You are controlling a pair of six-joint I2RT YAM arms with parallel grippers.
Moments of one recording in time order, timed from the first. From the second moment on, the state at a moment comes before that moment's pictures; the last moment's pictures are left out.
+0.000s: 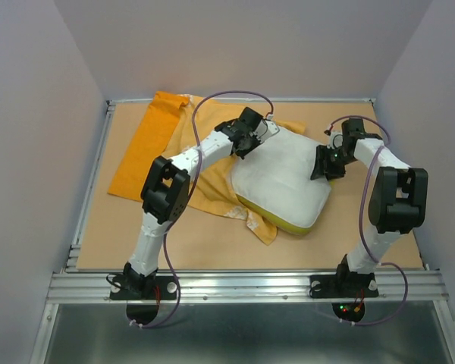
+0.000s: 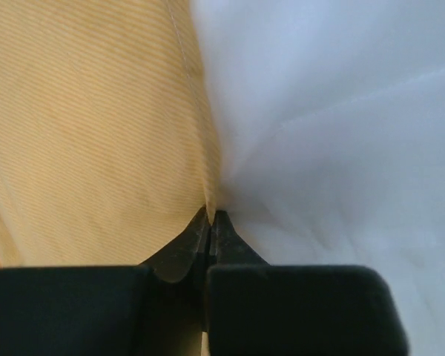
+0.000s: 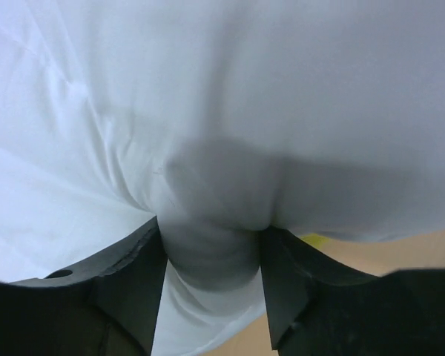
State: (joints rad) left arm -0.69 2.18 1.89 -0.61 -0.13 0.41; right arm -0.07 1.79 1.28 -0.74 -0.38 -0.03
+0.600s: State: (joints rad) left arm -0.93 2.27 2.19 -0.67 0.45 0.41; right arm -0.07 1.79 1.25 -0.78 -0.65 0.02
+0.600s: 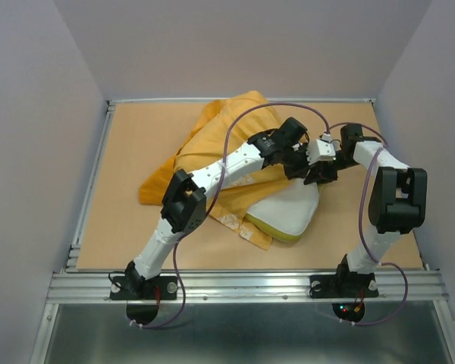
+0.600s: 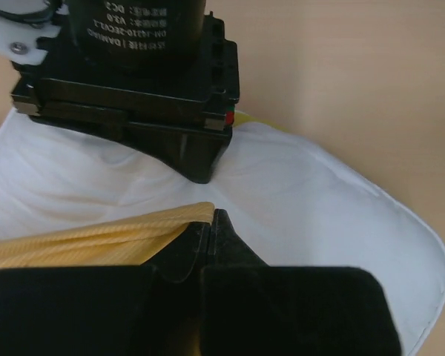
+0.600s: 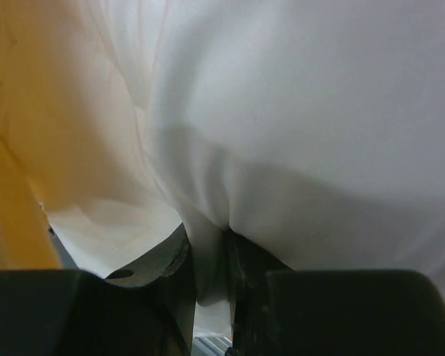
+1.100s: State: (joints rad) left arm -0.70 2.20 1.96 -0.62 0.37 0.40; right arm -0.04 1.69 1.07 -0.75 -0.83 0.02
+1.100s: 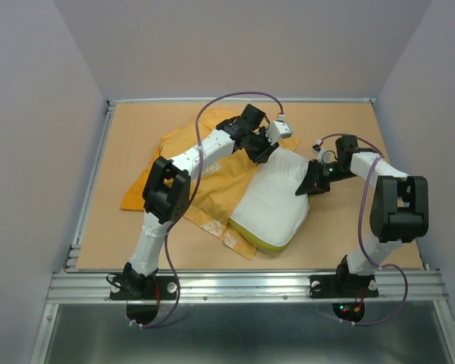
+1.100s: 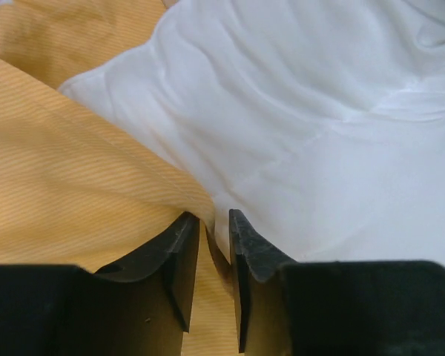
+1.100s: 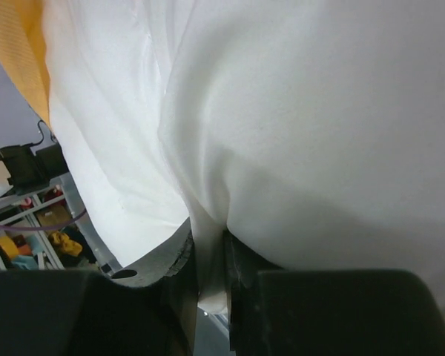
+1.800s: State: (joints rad) left arm -0.36 2.11 2.02 -0.51 0.09 0.26; right arm -0.14 1.57 1.05 -0.78 -0.62 -0.17
